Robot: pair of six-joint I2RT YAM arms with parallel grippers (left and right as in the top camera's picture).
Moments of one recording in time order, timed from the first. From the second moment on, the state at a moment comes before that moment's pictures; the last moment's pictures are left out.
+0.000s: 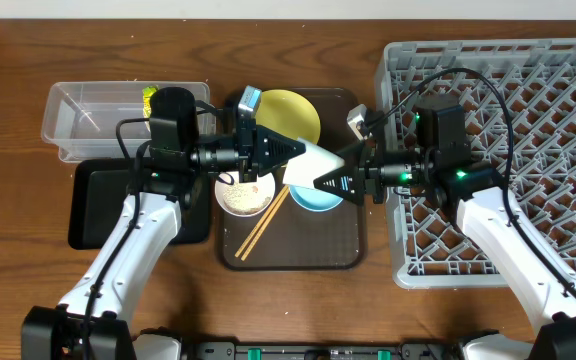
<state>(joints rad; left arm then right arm) -0.17 1.42 0.89 0.17 1.30 -1.19 0.30 1.46 0.97 -0.23 -1.13 0.02</state>
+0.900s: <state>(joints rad) -0.16 1.42 0.89 -0.31 0.88 -0.61 0.26 1.42 1.04 -0.60 -0.63 0.00</state>
